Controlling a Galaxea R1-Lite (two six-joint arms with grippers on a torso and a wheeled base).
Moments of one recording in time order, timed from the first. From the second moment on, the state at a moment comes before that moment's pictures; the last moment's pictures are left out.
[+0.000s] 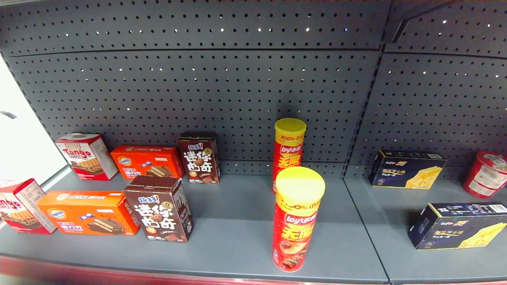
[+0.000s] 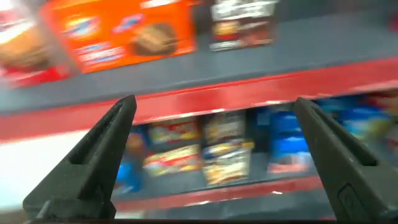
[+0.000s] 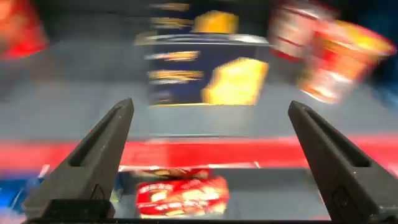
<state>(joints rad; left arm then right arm) -0.03 0.06 -0.10 0.15 -0.18 0.08 -0.13 0.13 -0.13 0.01 0.09 -0.09</state>
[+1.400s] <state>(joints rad) 0.00 0.01 0.00 0.00 0.01 0.05 -0.13 0.09 0.00 -0.08 -0.20 -0.11</state>
